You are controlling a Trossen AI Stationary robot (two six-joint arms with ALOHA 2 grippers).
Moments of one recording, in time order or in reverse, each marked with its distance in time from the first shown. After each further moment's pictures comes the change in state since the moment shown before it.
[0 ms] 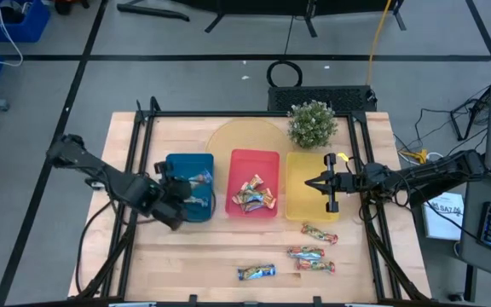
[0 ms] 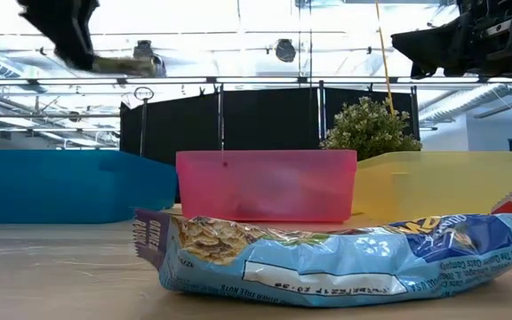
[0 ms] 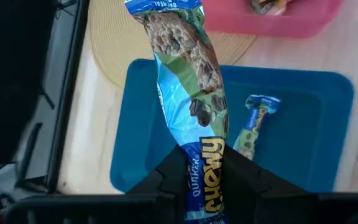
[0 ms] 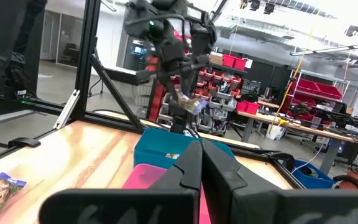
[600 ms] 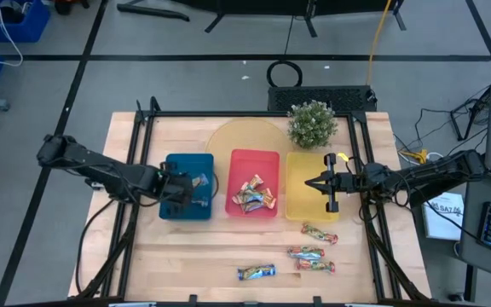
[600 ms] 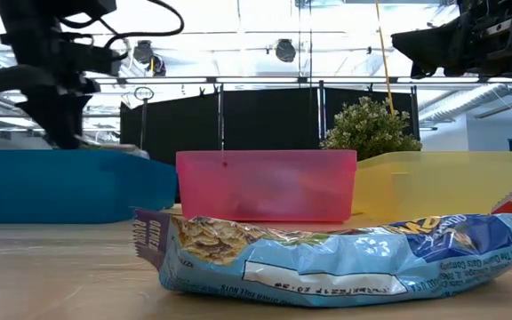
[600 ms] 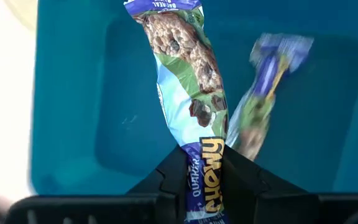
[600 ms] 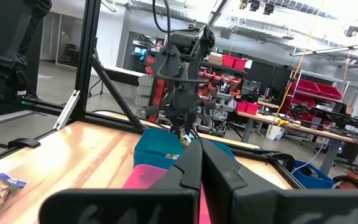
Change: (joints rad) left arm 0.234 -0.105 -0.394 0.384 0.239 0.230; right arm 0.000 0.000 0.000 0.003 0.000 0.000
